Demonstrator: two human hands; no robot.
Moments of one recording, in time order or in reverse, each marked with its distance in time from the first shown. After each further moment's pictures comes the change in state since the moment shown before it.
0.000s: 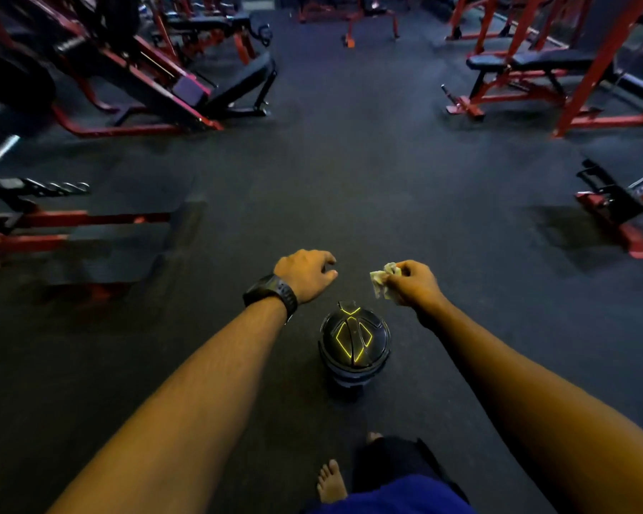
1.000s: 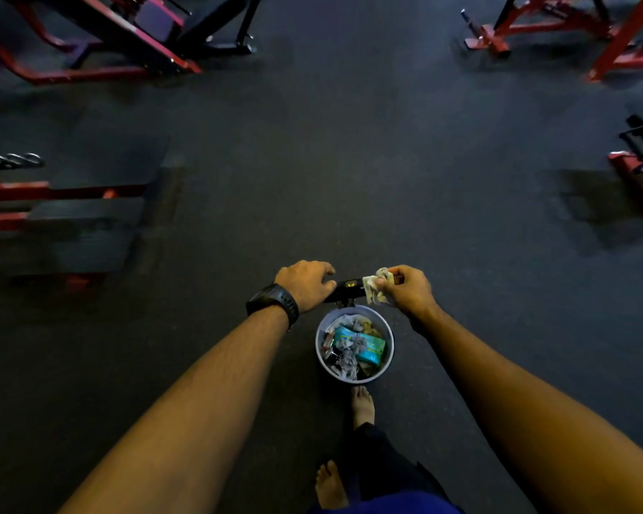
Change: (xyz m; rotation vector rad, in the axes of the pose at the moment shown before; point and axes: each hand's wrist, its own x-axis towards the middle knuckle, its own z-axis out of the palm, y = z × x) left_hand 0.177 -0.045 0.043 0.019 -0.238 -0.067; right_hand 0.176 0.017 0.046 -0.126 -0.035 0.109
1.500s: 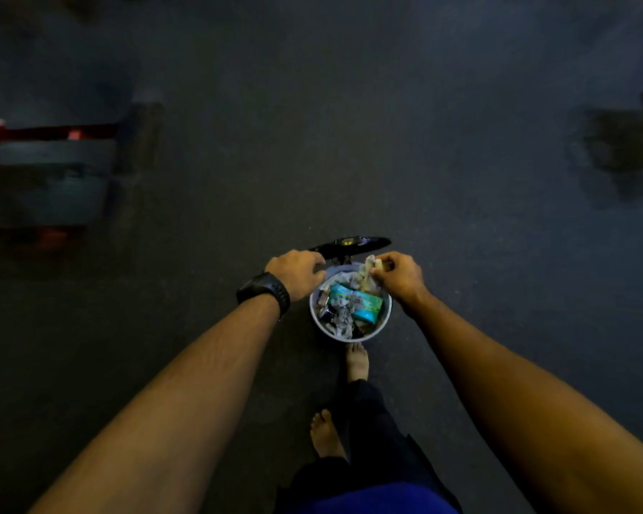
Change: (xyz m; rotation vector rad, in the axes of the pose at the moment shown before) left_hand 0.035 -0.022 0.059 -0.046 -0.177 -0.070; right_hand 0.035 0.050 0.035 -0.124 -0.113 0.122
